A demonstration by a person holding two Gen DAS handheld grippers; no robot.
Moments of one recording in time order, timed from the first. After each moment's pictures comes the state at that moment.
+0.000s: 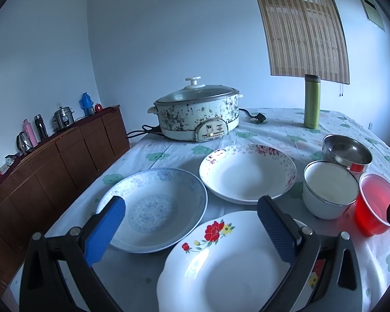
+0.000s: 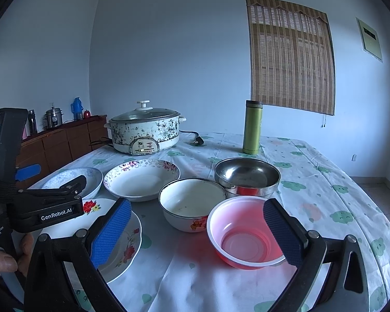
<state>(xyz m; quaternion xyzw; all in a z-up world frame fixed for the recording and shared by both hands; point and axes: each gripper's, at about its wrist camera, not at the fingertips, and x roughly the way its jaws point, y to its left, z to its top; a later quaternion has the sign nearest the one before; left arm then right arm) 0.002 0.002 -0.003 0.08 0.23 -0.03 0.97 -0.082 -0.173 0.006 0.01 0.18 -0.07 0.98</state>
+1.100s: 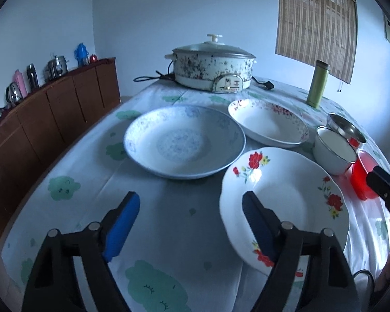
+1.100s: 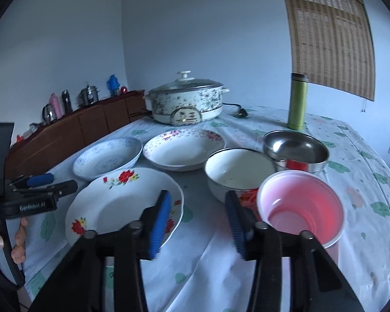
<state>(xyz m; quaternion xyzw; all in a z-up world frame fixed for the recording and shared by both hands) -0.019 0.087 -0.033 0.00 0.36 -0.06 0.93 -0.066 -0.159 -0.015 0.01 0.26 0.05 0.96</state>
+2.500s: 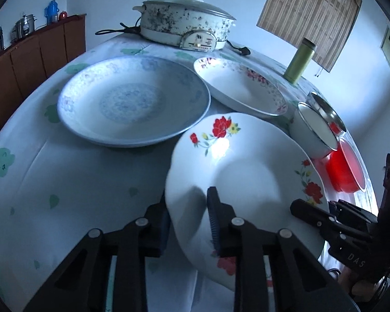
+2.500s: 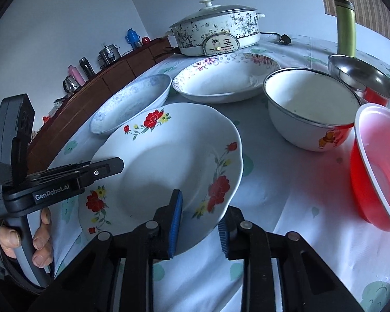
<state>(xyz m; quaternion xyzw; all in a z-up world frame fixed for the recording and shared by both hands) 0.008 0.065 -0.062 -0.06 0.46 -0.15 0.87 -0.011 -0.134 -0.067 0.09 0.43 0.16 0.89</state>
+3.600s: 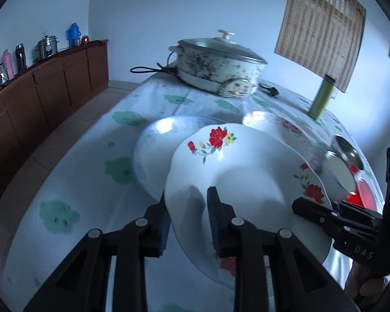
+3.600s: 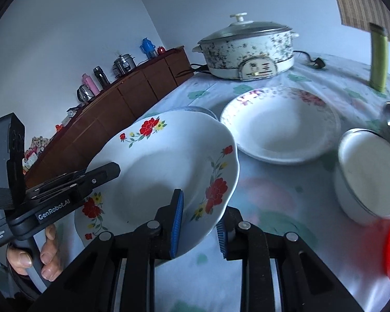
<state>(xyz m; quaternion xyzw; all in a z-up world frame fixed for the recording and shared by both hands) 0.049 0.132 -0.021 -0.04 0.40 -0.09 0.91 0.048 -0.071 -0.034 0.10 0.40 0.20 0.89</state>
